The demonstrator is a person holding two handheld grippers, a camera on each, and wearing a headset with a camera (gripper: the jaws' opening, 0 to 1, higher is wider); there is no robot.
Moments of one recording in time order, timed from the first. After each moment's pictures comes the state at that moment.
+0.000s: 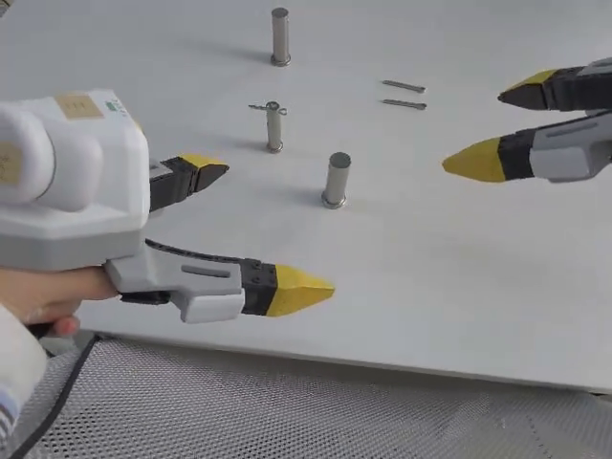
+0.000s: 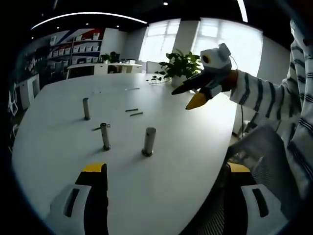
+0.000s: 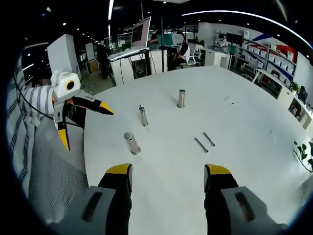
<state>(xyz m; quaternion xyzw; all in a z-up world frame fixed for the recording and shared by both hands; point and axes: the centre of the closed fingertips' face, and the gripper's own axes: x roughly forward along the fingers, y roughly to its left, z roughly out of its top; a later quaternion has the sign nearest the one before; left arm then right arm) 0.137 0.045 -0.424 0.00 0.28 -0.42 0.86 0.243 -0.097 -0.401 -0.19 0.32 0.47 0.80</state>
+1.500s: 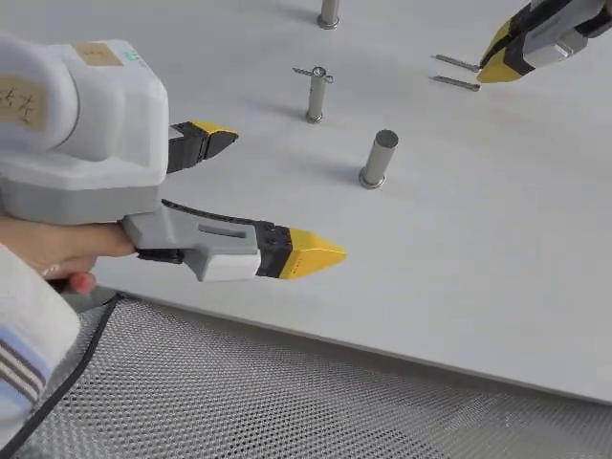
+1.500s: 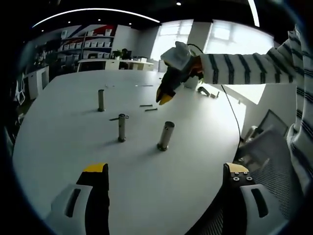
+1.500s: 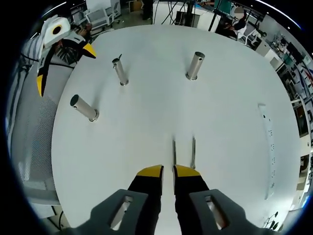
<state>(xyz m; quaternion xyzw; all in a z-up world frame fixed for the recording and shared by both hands) 0.144 0.060 -0.435 -0.02 0.30 -0.37 0.88 0.343 -0.076 -0.481 -0.42 0.40 0.55 0.60</state>
